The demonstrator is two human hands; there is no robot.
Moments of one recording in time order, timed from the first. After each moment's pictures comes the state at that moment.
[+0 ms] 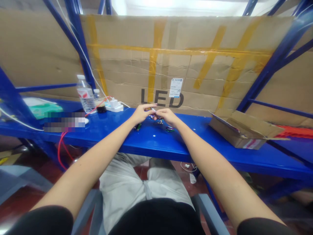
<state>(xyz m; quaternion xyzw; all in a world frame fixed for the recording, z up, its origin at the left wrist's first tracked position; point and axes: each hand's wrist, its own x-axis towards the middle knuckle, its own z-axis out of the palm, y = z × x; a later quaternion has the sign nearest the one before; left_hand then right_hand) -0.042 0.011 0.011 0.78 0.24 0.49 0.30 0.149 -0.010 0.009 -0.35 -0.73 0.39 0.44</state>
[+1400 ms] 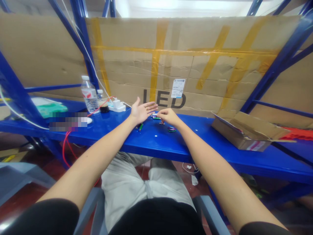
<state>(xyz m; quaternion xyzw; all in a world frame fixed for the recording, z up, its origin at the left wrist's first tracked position) -0.050 0.024 0.013 0.48 0.14 0.49 0.71 0.144 -0.032 0.021 -0.43 -0.76 0.28 0.41</state>
